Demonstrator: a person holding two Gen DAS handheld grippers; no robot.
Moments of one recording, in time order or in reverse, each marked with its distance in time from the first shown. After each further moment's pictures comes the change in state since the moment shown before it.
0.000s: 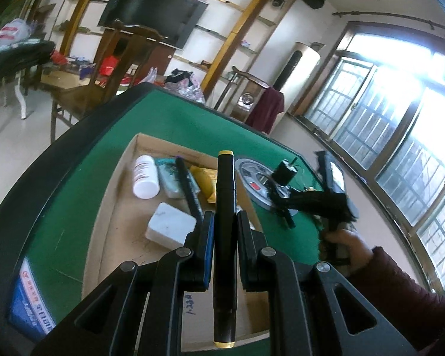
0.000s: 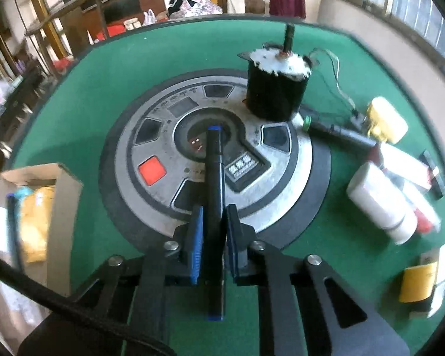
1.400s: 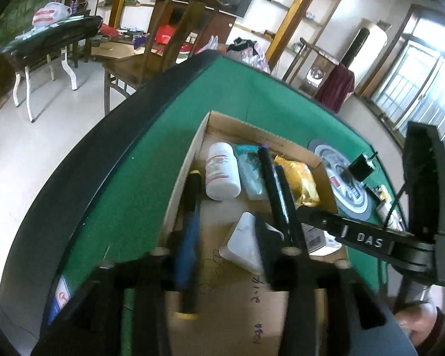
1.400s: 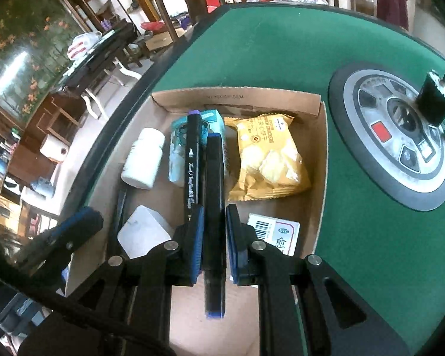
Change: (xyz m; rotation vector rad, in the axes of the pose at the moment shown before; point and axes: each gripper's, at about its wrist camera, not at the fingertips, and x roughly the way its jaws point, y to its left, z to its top) left arm 0.045 0.045 0.020 -0.092 0.156 0.306; right arm -0.005 0.177 -0.048 -0.251 0.112 0.311
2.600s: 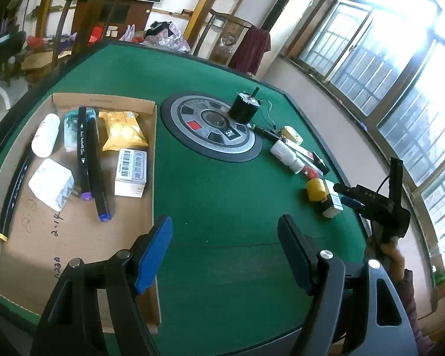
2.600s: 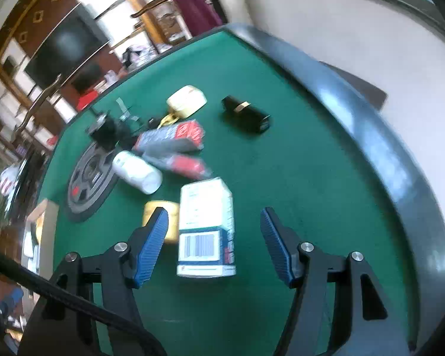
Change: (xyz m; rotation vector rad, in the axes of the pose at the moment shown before) left arm -0.021 -0.181 -0.064 0.213 0.113 -0.253; right arm -0.199 -0.334 -0.127 0.486 -0.297 -0.246
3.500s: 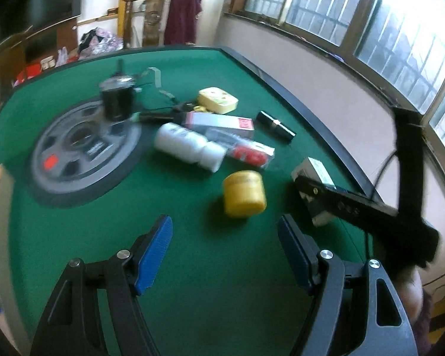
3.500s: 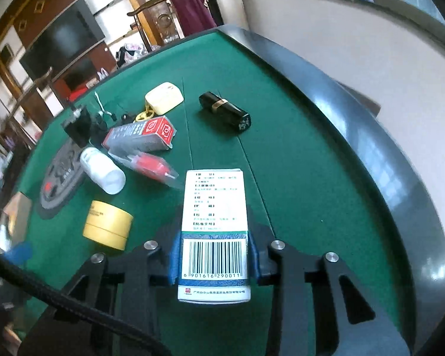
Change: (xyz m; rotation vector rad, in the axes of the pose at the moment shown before) left arm 0.164 -0.179 0.021 0.335 0.137 0.007; right arm 0.017 -0.041 -0.004 0.011 -0.047 -0.057
